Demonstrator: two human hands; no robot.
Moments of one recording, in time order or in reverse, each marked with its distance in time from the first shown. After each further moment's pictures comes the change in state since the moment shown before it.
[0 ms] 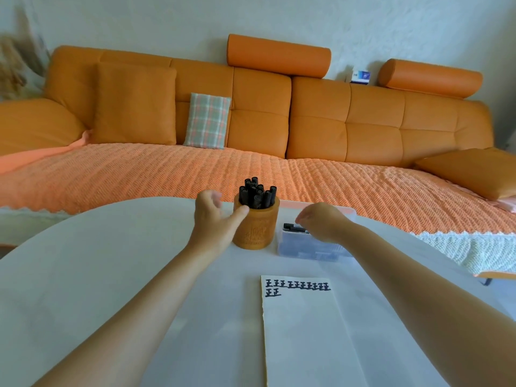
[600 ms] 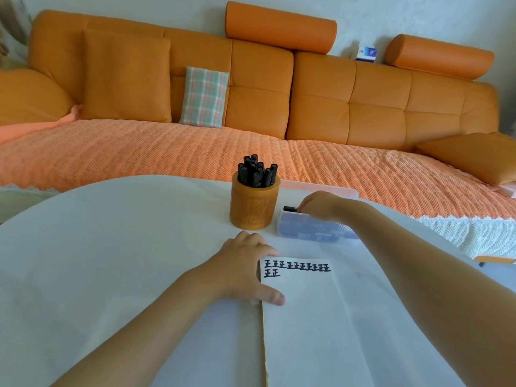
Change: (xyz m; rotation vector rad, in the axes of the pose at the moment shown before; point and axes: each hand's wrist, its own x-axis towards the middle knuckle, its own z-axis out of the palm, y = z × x) left_hand -0.067 -0.015 0.021 0.653 -0.816 0.304; right_hand 0.019 0.012 0.010 -0.095 -0.154 0.039
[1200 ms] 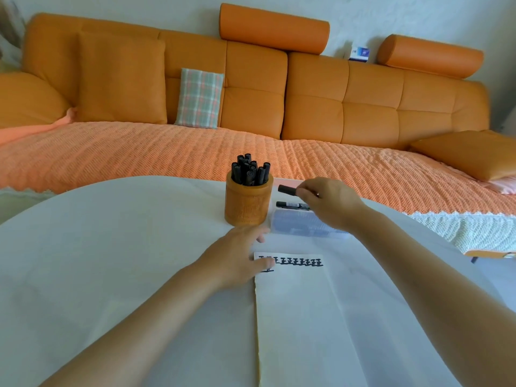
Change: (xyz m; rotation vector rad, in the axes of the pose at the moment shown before) left_hand -0.003 0.005 -0.003 -0.217 0.180 -0.068; right_hand -0.057 0.003 -0.009 0.053 0.416 -0.257
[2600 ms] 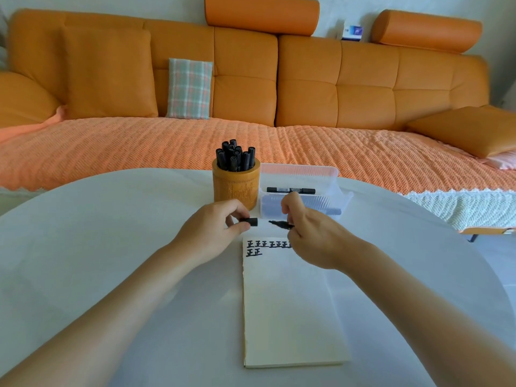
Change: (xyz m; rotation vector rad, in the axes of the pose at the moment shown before) left_hand 0.004 -0.004 -0.012 -0.030 0.244 0.062; right_hand -0.082 -0.009 0.031 0.229 -0.138 -0.177
